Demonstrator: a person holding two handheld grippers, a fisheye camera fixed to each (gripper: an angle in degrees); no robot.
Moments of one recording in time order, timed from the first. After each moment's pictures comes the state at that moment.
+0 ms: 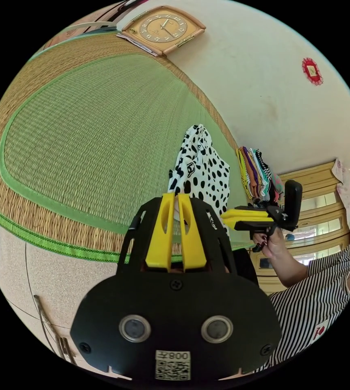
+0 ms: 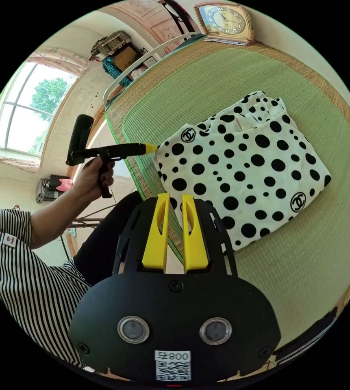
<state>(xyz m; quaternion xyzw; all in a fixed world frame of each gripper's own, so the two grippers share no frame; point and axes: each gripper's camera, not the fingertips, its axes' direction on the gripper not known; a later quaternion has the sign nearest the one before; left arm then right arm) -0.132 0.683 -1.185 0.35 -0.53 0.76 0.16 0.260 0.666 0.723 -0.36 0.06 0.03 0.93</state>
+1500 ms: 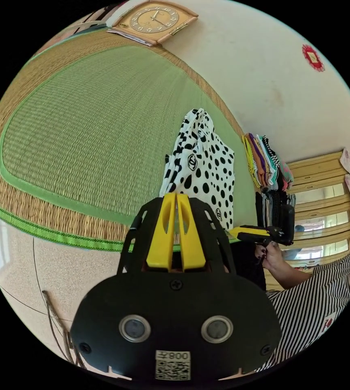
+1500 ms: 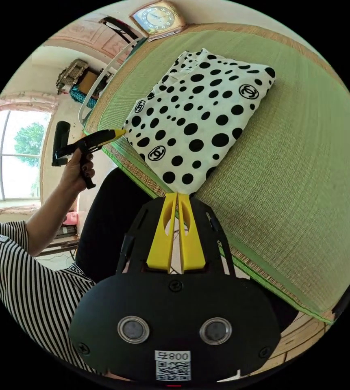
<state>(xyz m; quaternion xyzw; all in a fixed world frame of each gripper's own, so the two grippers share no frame) -0.226 0.602 -1.143 0.37 -0.56 0.73 0.14 0.307 0.753 0.654 -0.32 0.07 0.19 0.93</state>
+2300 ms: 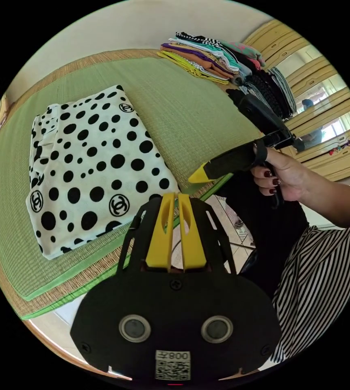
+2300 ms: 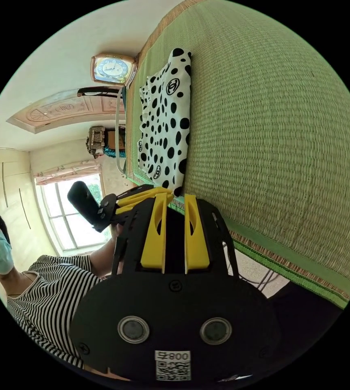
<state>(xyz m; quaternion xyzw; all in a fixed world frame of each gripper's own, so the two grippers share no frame) -0.355 0.429 -1.036 0.18 -0.78 0.59 -0.10 0.448 0.800 0.549 -0.18 -0.12 0.40 0.89</state>
